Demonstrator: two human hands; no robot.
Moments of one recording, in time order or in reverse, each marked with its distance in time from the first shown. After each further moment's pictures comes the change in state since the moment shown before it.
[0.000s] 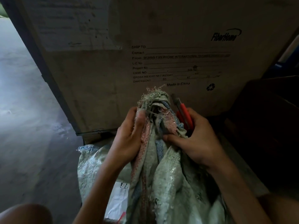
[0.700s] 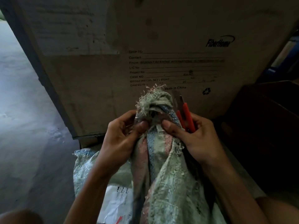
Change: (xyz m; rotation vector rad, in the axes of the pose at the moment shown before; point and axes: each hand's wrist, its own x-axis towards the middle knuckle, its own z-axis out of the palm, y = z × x) left_hand -0.007 0.024 -0.008 -0.351 -0.048 0.035; right_hand -0.005 -0.014 -0.001 0.395 0.050 -0.019
